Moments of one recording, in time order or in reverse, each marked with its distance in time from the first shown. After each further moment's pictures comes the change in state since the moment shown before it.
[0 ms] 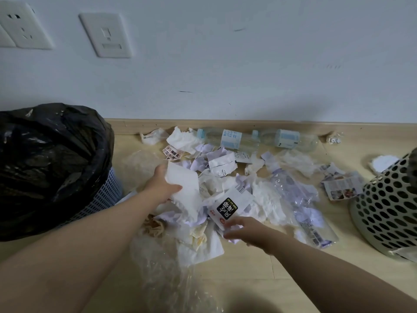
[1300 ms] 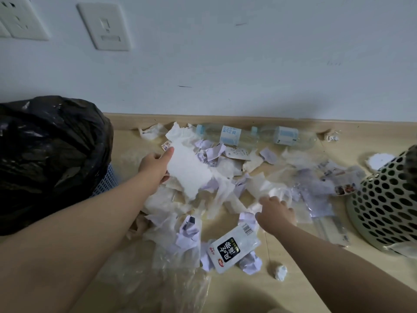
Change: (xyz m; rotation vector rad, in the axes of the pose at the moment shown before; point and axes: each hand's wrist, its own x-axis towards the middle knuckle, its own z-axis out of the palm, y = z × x) left_hand 0.007 0.024 -0.013 -0.452 0.155 -0.114; right_hand 0.011 0.022 -0.033 -0.751 0.558 0.180
